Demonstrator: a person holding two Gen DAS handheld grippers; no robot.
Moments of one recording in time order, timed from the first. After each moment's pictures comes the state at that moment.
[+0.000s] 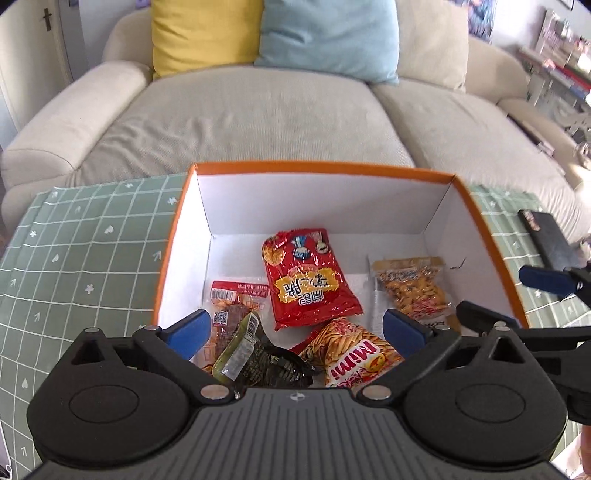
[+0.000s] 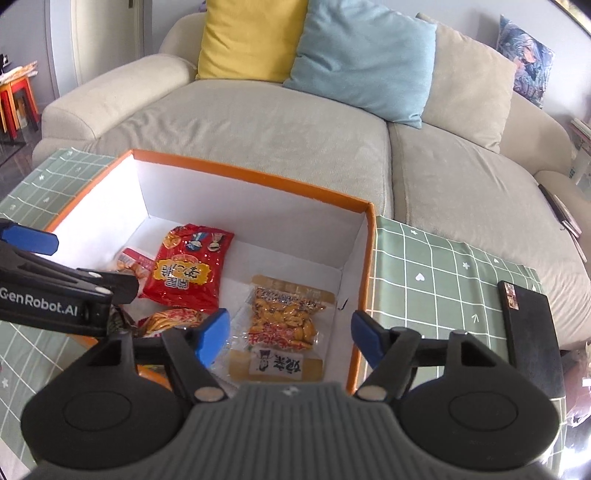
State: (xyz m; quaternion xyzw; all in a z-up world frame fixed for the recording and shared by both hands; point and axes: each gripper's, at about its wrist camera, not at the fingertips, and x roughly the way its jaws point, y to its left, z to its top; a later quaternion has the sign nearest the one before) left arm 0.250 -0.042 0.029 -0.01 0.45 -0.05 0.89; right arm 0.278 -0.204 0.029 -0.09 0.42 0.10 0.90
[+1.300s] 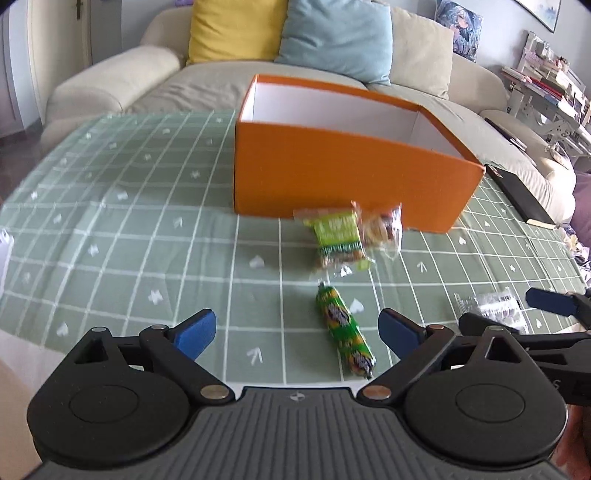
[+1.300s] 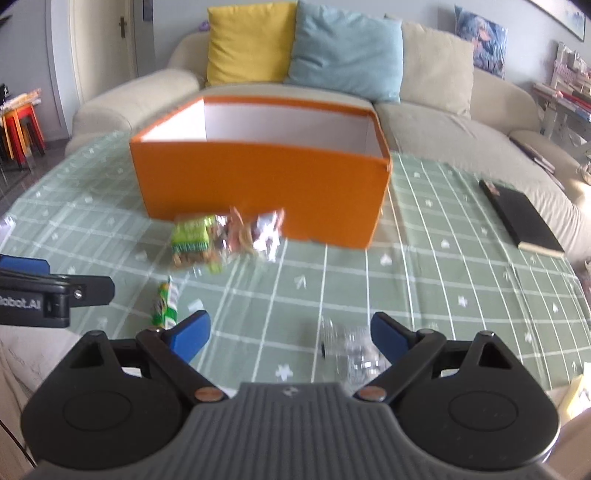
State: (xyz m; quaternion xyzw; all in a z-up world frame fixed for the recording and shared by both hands) left arm 0.039 0.005 -0.030 -0.06 0.42 -0.05 0.90; right arm 0.054 -0.189 -0.024 -0.04 0.40 0.08 0.91
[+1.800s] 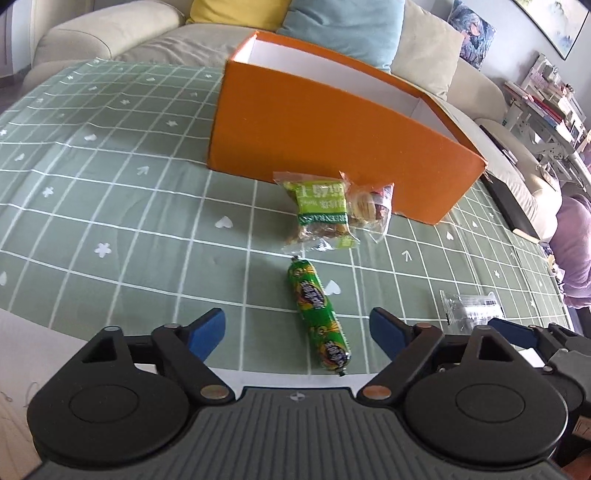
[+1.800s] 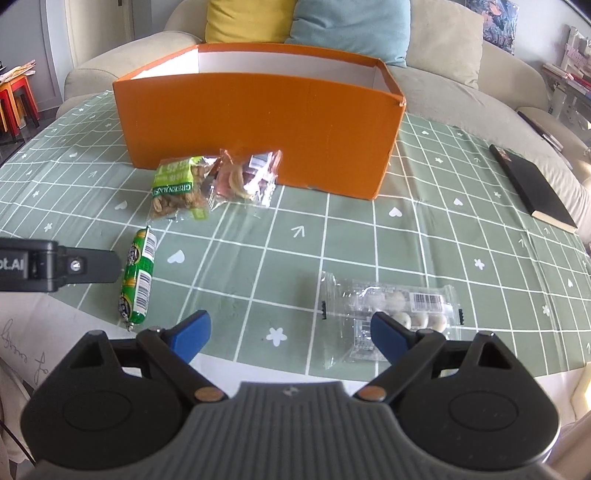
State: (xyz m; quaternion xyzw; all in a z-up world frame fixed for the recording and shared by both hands) left arm 0.054 -0.005 -0.061 -0.13 0.45 -0.07 0.88; right arm 0.064 -0.190 -0.062 -0.05 0.44 0.08 0.89
